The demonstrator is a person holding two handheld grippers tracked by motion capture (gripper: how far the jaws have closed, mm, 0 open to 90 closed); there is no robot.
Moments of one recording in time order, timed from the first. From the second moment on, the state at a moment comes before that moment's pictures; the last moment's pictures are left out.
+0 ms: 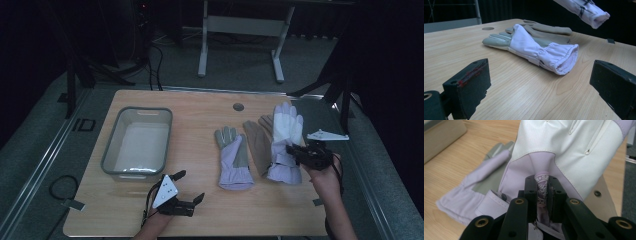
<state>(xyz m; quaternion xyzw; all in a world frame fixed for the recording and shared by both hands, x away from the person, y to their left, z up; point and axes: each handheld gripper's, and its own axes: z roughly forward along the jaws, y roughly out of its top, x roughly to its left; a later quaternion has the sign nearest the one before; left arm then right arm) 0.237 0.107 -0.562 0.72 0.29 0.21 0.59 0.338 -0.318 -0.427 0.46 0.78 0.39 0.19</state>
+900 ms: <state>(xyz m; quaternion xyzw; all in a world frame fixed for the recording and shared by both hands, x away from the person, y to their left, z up) 0.237 0.107 -0.562 0.72 0.29 0.21 0.59 0.354 -0.199 -0.435 0.44 0.80 0.37 0.14</state>
